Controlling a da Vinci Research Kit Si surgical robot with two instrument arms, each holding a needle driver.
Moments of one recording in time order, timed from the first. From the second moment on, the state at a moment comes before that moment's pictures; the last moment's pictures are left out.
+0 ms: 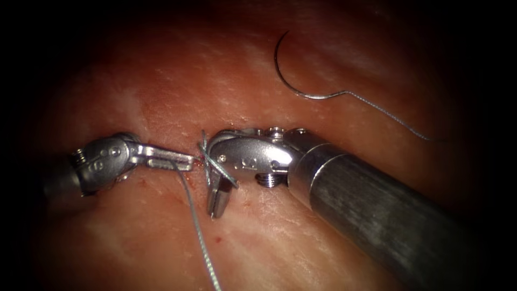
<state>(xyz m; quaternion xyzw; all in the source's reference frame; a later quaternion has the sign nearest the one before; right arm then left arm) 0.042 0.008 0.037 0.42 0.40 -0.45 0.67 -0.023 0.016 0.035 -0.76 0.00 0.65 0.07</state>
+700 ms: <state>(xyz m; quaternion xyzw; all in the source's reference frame) 0.041 0.013 0.037 0.41 0.45 -0.40 0.69 -0.026 0.004 0.034 -0.75 -0.04 0.65 0.08</state>
